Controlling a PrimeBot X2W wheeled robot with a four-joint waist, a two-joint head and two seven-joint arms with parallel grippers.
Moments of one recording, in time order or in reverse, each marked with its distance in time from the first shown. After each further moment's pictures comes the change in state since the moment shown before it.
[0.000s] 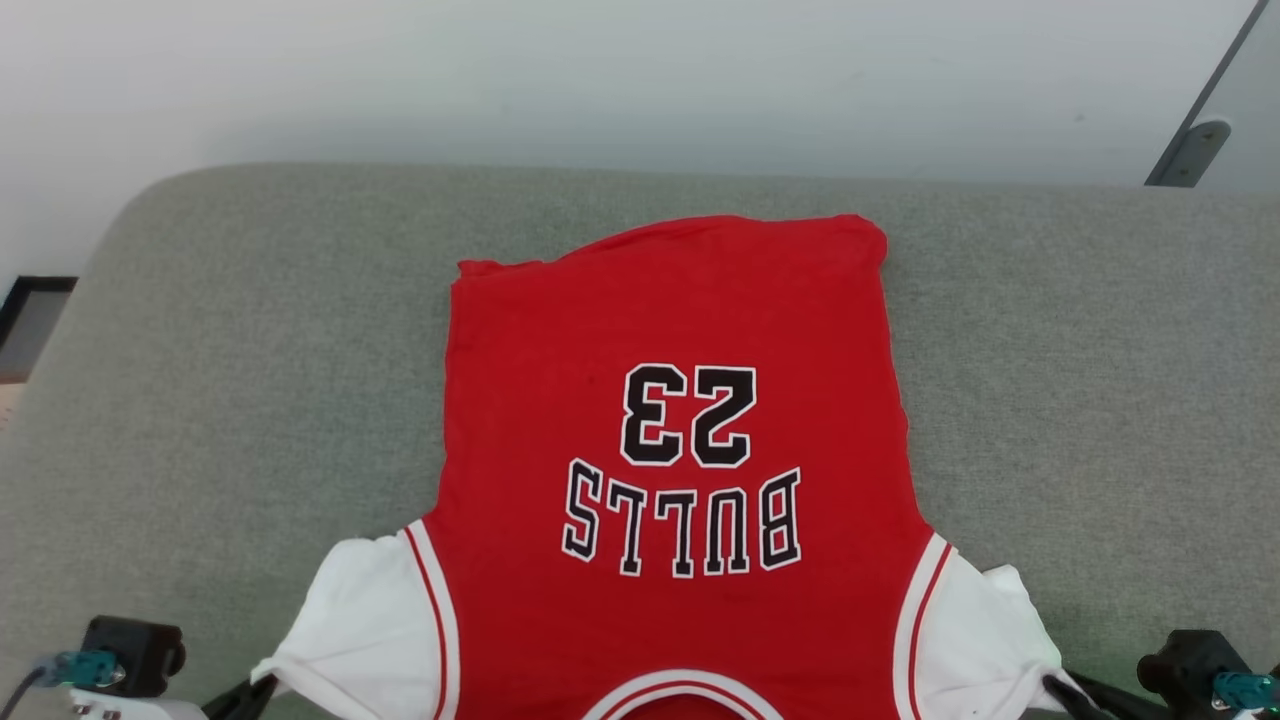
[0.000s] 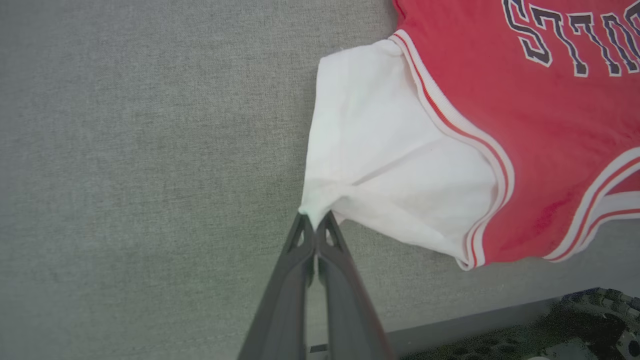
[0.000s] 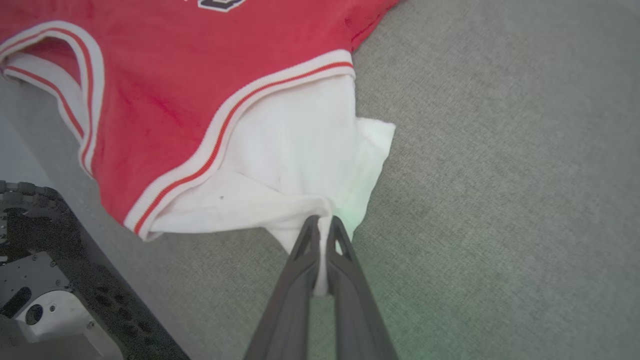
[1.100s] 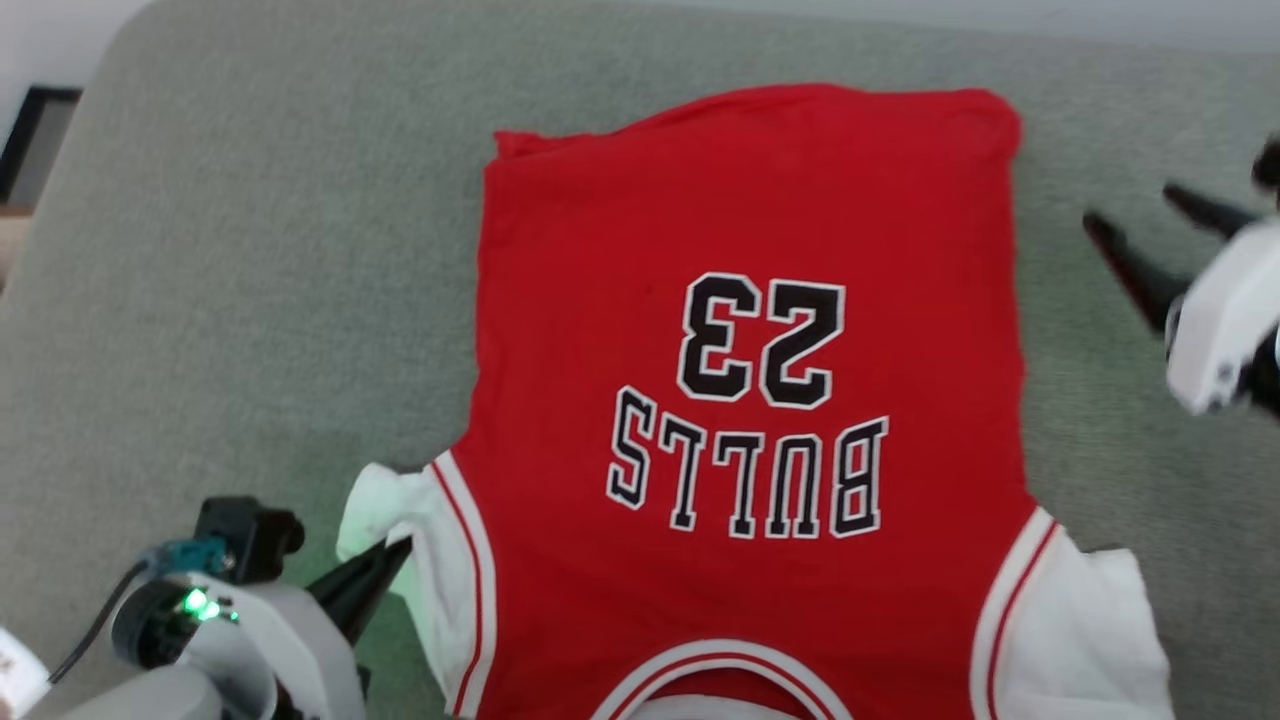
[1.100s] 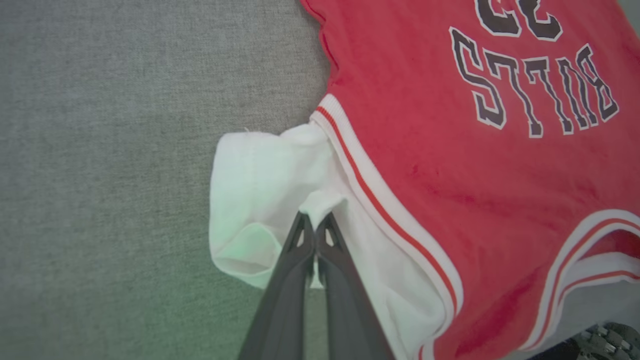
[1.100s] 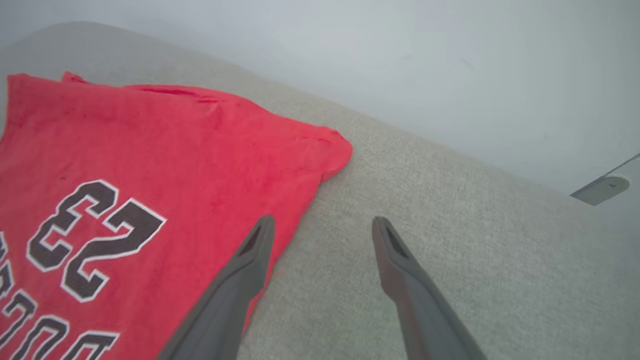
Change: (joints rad) left arm -0.165 -0.165 0.029 -0.013 0.095 -0.068 -0.012; right arm -0.568 0.280 -0.367 0.128 -0.021 0.000 0.412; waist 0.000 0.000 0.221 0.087
